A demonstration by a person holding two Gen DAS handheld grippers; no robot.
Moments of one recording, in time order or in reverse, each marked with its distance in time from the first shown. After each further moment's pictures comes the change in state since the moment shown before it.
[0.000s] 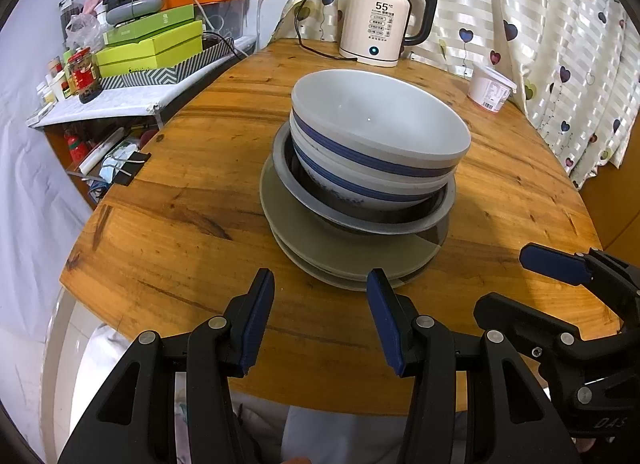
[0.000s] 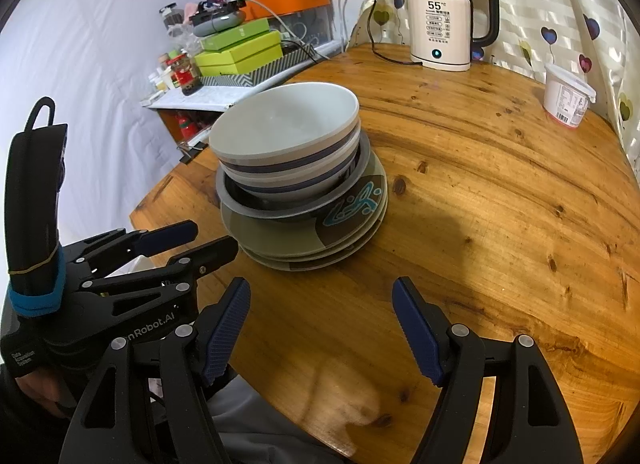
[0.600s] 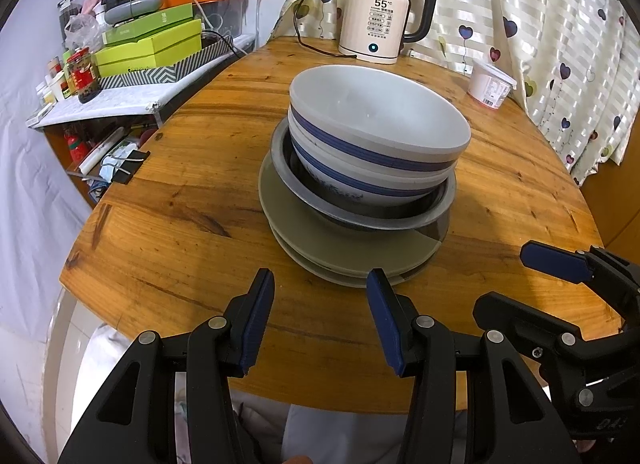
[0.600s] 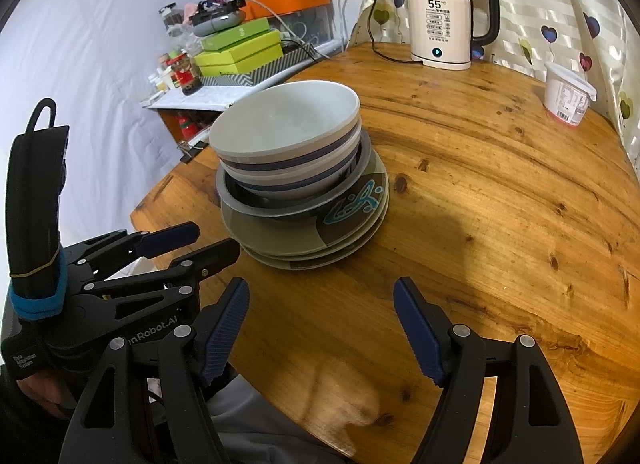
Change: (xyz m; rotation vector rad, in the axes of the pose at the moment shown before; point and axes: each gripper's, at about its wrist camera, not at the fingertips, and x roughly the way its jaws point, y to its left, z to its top) left arm 0.000 0.000 -0.001 0.002 0.004 0.001; right arm 0.000 0.000 -0.001 0.000 0.002 0.003
